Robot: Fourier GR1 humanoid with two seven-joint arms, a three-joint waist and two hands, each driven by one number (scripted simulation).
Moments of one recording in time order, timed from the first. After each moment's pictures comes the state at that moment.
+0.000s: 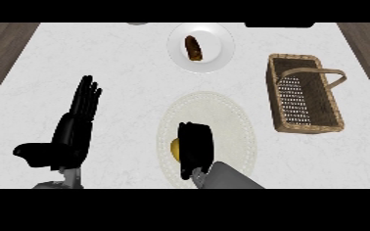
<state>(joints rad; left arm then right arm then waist) -0.01 0.17 -0.14 -1.66 0.13 0.24 -0.02 -0.50 -0.01 0.92 -1.20 0.79 -0.09 1.00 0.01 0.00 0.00</state>
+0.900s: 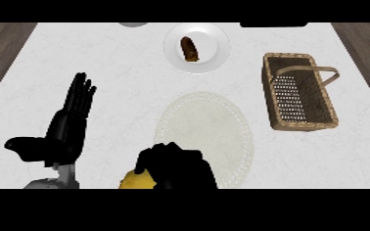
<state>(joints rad) -0.02 0.17 -0.09 -1.66 0.14 0.22 0.00 -0.46 -0.01 0.99 -1.92 1.04 -0.13 1.08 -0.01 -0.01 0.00</state>
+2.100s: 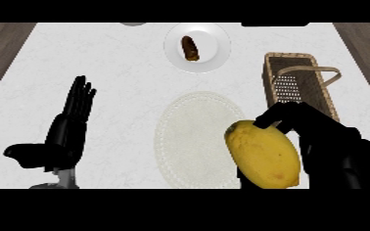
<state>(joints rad) 0.00 0.16 -0.09 -1.68 0.12 0.21 -0.01 -0.42 -0.12 0.51 -2.34 1.07 0.28 1.08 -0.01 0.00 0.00</state>
